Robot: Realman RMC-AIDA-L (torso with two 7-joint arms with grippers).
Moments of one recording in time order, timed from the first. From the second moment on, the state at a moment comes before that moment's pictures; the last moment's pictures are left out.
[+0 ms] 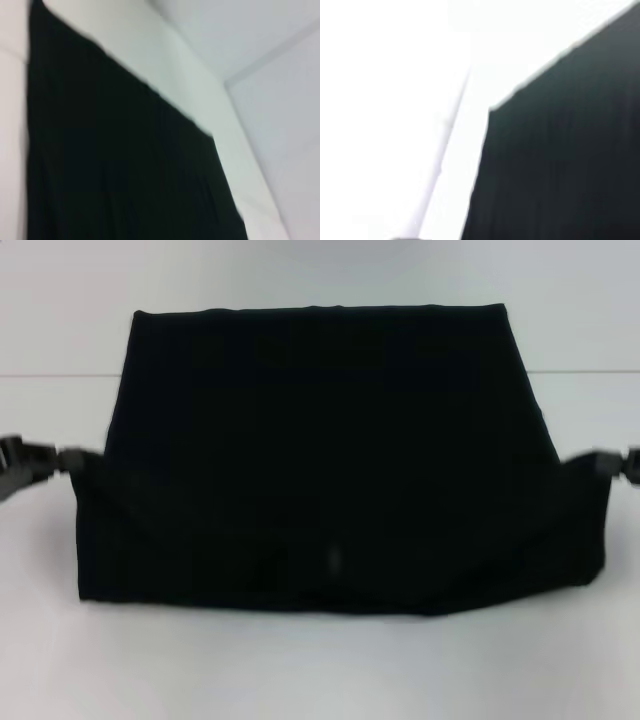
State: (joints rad) left arm -0.59 -1.92 0.12 0.66 2.35 1.57 -2.21; right arm 0.60 1.89 -0.28 -0.56 -2.21 -1.63 2.22
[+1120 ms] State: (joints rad) left arm -0.64 -2.06 0.12 0.51 2.06 1.07 -1.80; right arm 0.66 2.09 -0.32 -0.30 -1.69 -0.93 1.65
